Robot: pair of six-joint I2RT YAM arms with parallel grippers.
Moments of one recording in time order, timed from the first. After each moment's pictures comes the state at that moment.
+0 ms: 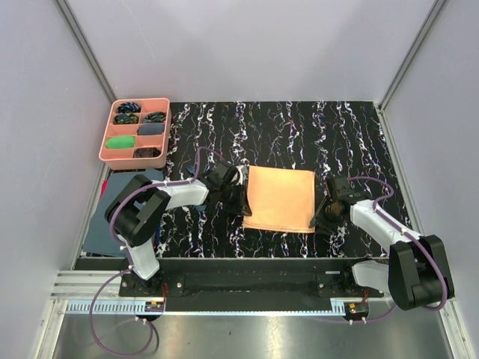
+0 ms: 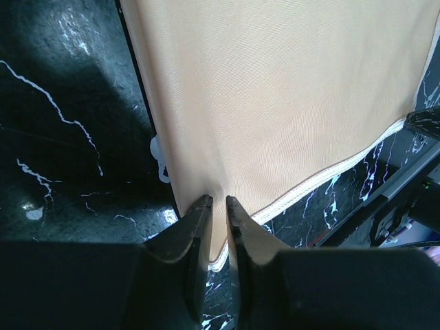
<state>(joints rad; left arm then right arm) -0.67 1.78 0.93 -0.13 0.40 -0.64 0.22 1.21 0.58 -0.62 -0.09 0.83</state>
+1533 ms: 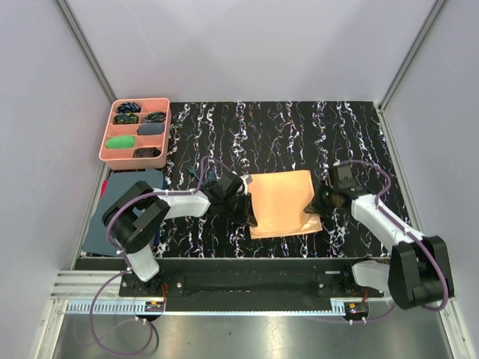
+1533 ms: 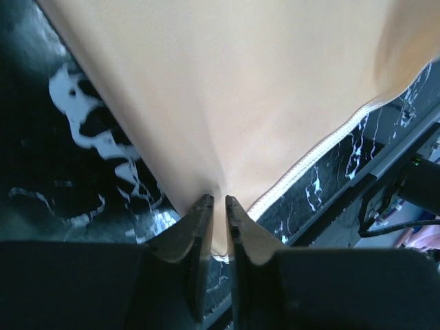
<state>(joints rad) -0.77 1.74 0.83 -0.03 0.39 -0.73 0.22 1.20 0.64 -0.51 -0.19 0.73</state>
